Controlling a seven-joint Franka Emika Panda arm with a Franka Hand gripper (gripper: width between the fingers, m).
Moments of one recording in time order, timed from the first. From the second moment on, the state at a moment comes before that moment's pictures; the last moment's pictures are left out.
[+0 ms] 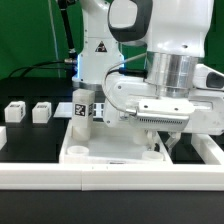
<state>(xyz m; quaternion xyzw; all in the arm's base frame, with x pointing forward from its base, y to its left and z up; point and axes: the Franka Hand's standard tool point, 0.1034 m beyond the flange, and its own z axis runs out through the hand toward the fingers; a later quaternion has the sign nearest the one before) 0.576 0.080 0.007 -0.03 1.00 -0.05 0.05</state>
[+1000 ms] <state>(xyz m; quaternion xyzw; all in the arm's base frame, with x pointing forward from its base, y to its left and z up) 0.577 0.113 0.007 0.02 0.99 -0.11 -0.03</state>
